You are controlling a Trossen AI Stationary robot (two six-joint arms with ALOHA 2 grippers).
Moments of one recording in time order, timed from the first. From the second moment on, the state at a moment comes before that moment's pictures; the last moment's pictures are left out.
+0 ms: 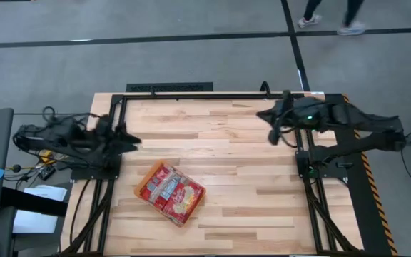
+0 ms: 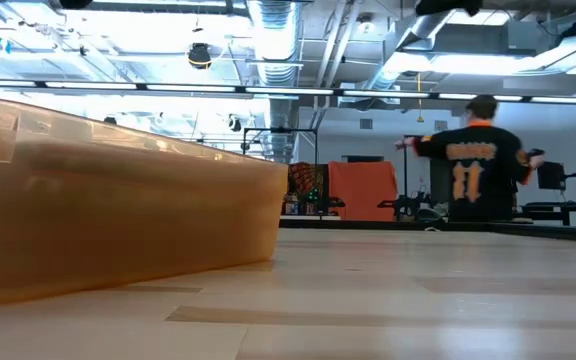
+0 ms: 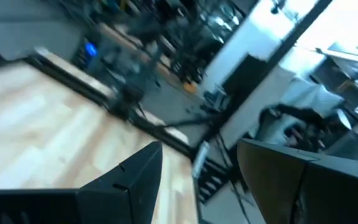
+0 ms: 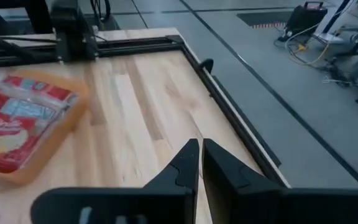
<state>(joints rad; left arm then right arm) -0.19 0.39 0.73 -0.24 -0.15 -0.64 -0.06 0.91 1.14 -0.68 0.35 0.03</state>
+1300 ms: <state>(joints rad) -0.24 0.00 0.66 -0.42 -0.27 -0.31 0.03 0.06 0.37 0.02 0.24 0.30</state>
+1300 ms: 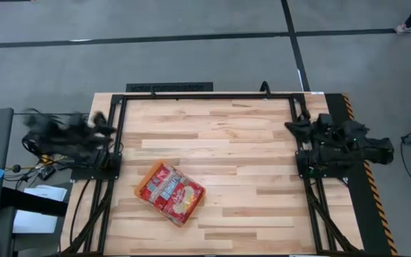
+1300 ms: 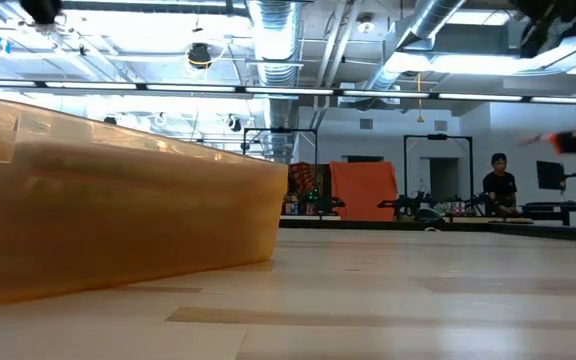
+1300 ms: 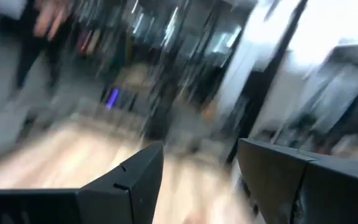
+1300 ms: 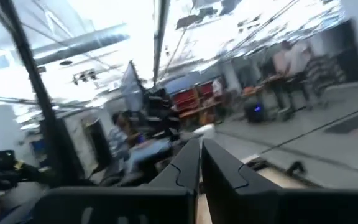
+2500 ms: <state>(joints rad) -0.24 0.01 0.01 0.07 -0.25 -0.59 0.11 0.01 0.01 0.25 0.24 0.26</state>
